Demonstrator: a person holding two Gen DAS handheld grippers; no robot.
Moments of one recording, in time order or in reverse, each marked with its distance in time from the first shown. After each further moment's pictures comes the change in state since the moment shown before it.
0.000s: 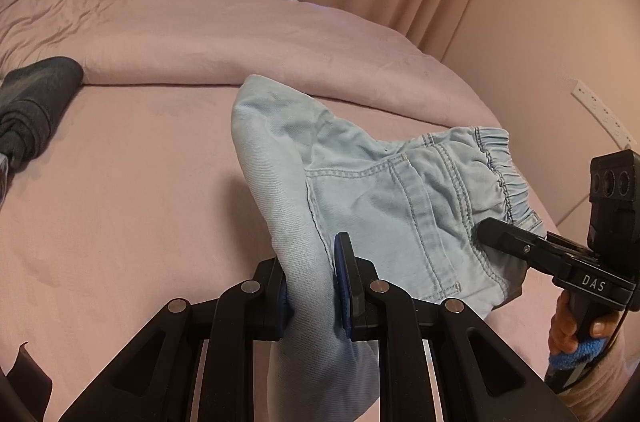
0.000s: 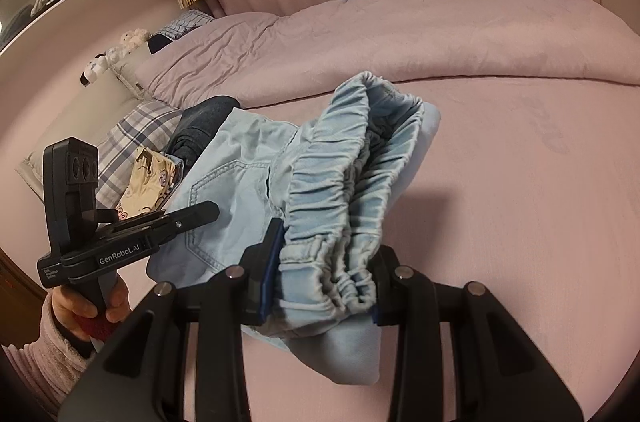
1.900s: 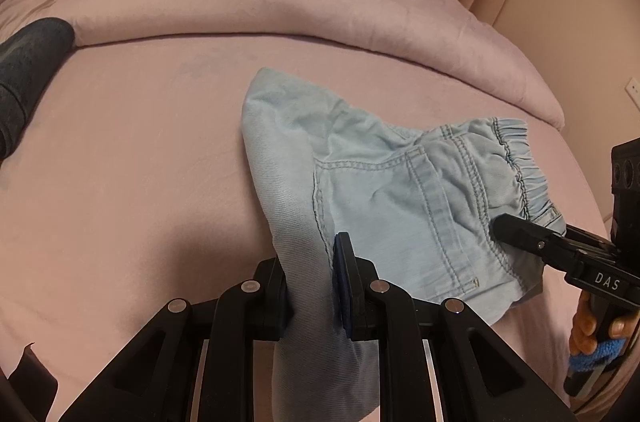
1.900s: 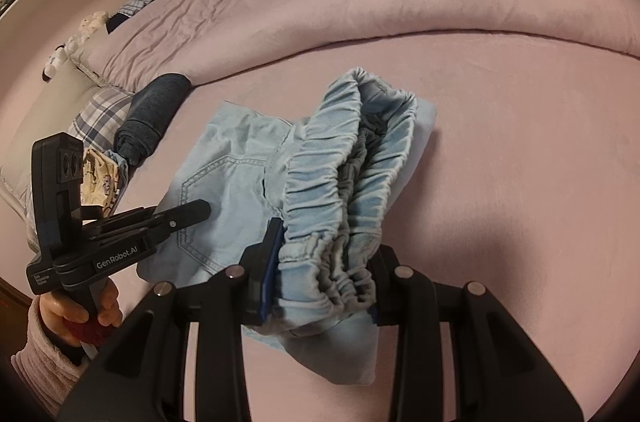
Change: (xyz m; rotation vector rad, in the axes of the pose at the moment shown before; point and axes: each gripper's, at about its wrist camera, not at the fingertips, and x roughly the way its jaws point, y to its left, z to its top) left arm 0.087 0.040 0.014 -0.058 0.153 0.123; right arm 0.126 -0.045 0.032 0.063 0.166 -0.055
